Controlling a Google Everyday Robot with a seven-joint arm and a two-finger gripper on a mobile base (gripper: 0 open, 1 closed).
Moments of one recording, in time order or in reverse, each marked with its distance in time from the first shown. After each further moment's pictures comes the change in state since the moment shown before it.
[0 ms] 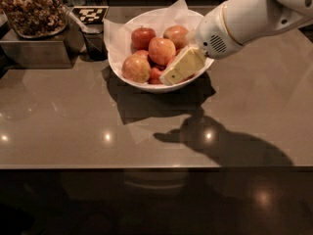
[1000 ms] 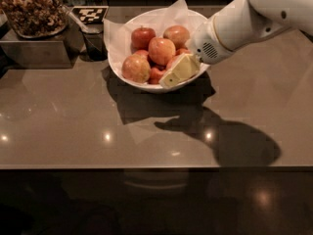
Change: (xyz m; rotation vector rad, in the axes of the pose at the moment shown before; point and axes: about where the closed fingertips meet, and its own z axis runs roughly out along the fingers) arm 0.019 -0.018 0.031 0.006 0.049 0.033
